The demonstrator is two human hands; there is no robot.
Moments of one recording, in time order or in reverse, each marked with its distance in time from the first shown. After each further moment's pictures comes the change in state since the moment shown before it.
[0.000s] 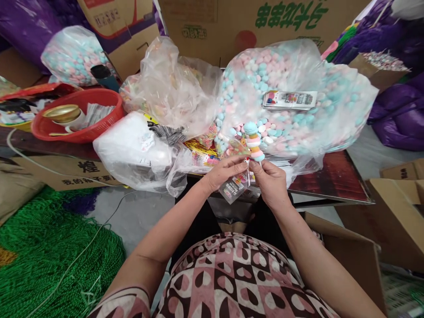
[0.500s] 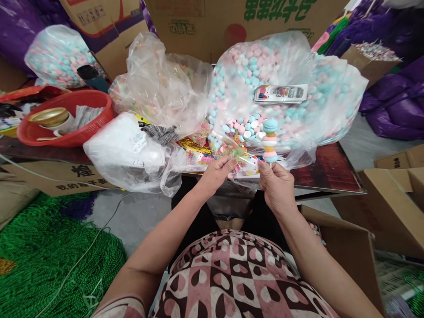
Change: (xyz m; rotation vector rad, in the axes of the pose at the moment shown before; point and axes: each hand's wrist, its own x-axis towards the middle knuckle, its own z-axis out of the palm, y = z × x) left_hand -0.016 0.002 0.014 0.241 0.239 -0.002; right_hand -0.014 -0.009 -0.021 0.269 0.134 0.143
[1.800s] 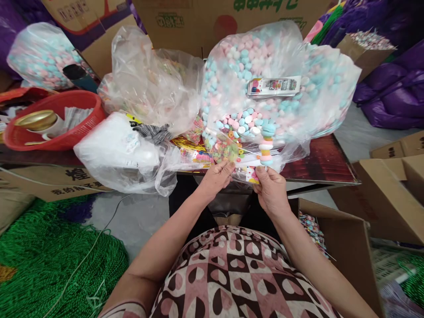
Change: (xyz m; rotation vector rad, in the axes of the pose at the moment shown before) left_hand -0.012 -0.006 0.019 -0.045 -0.006 -0.115; right_hand -0.014 0.015 -0.009 0.161 0.022 0.112
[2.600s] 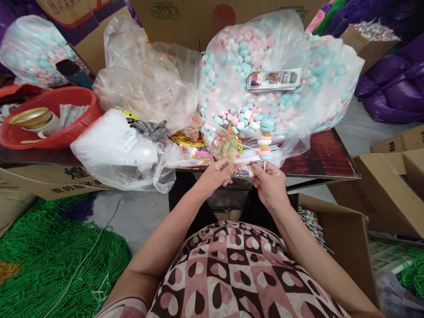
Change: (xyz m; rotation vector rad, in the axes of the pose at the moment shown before) left_hand 0.000 0.002 -0.004 0.030 -0.093 -0.049; right_hand 0.005 0.002 -0.003 -0.049 0.033 0.038
